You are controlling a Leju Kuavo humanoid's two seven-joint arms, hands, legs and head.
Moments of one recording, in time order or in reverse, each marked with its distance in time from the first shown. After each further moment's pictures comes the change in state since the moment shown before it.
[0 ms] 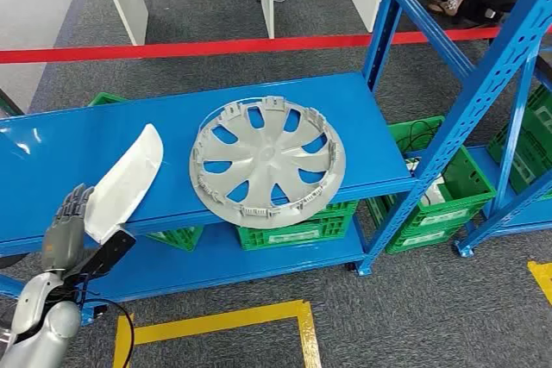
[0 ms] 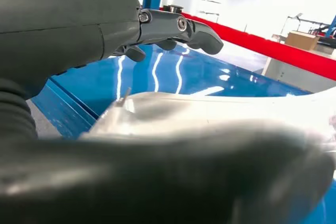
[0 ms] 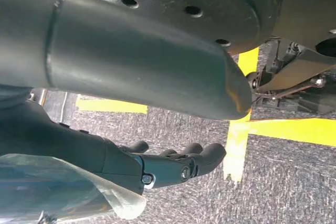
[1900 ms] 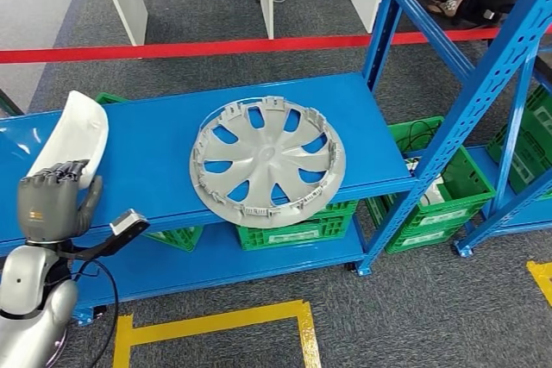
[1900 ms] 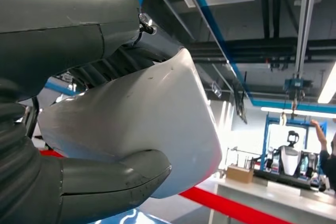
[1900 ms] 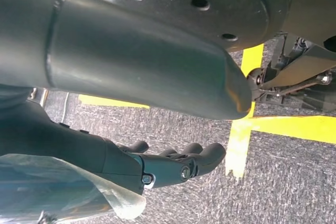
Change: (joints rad) left arm -0.047 0.089 -0.146 -0.290 -0.354 0.208 0.146; right arm -0.004 -0.005 0.057 0.000 -0.045 -0.006 0.000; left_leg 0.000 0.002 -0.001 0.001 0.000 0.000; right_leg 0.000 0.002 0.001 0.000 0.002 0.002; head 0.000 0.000
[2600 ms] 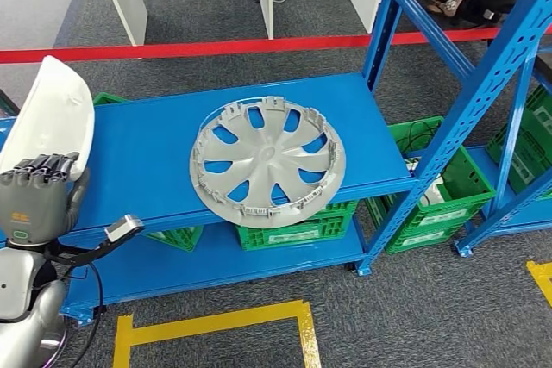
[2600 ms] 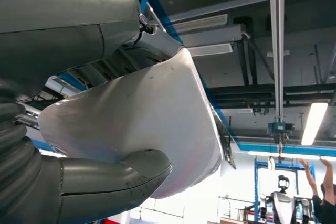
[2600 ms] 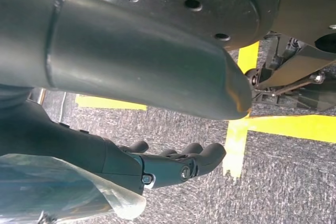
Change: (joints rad) left arm 0.007 0.065 -0.020 -0.109 -0.137 0.054 0.040; right arm -0.004 0.000 0.006 0.000 -0.025 -0.002 -0.010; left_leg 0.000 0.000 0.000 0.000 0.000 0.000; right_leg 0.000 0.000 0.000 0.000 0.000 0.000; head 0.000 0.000
